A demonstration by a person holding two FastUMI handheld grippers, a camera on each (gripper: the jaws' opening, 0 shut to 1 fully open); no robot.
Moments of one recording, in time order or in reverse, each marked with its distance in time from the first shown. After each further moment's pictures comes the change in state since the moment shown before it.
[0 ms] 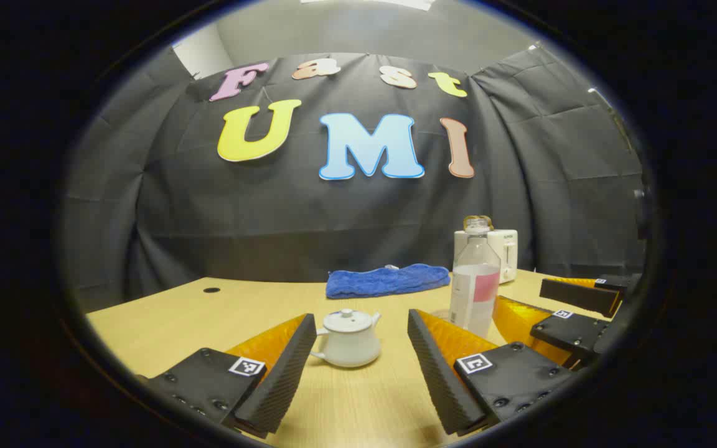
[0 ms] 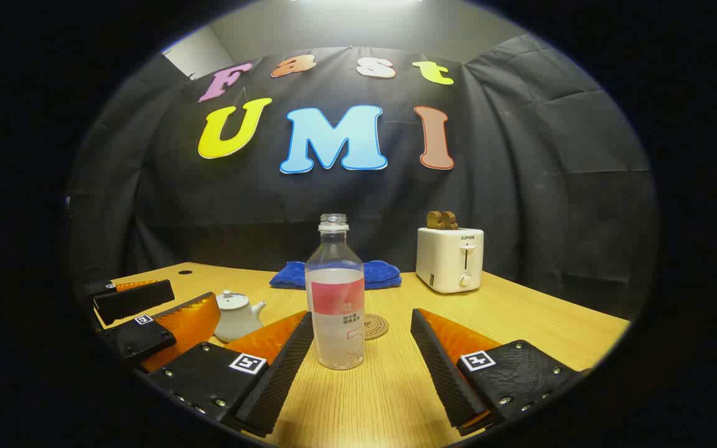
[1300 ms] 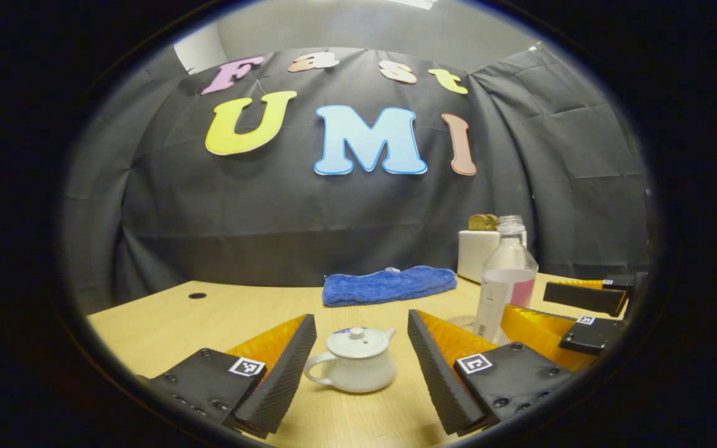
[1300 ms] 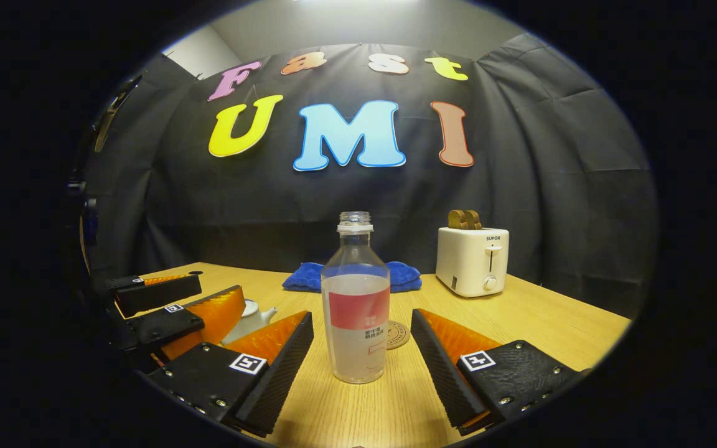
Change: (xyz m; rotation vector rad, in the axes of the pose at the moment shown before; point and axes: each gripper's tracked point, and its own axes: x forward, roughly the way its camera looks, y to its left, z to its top) left arm 0.063 0.015 -0.004 -0.001 0.011 -0.047; right arm 0.032 0.019 0.001 -0.001 0.004 0.071
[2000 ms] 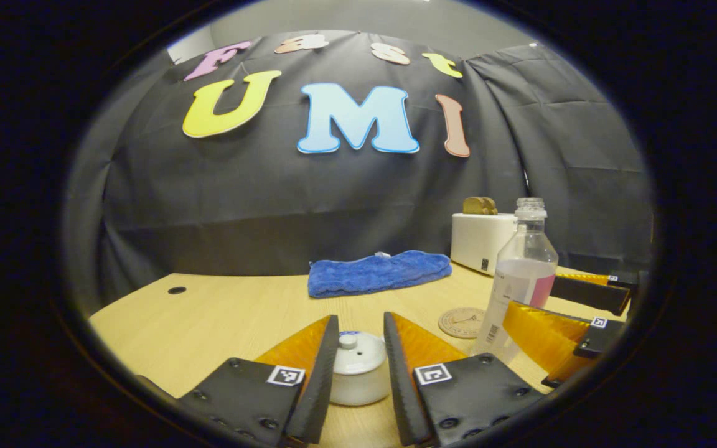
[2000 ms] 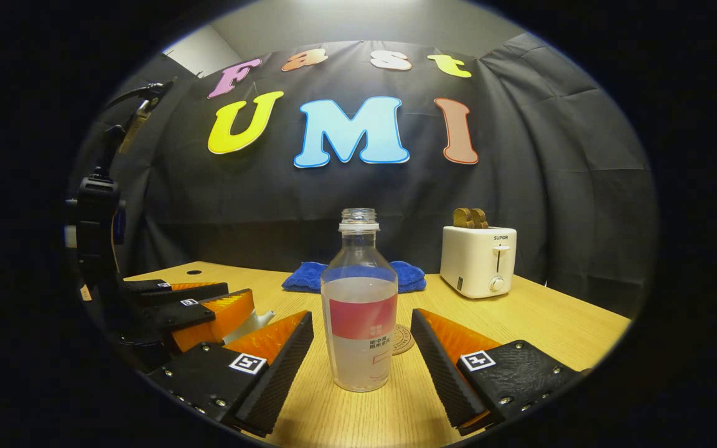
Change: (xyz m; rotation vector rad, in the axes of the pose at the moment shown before) left arm 0.035 -0.008 -0.016 0.012 0.109 -0.066; right arm 0.013 0.003 -0.001 0.000 0.012 0.012
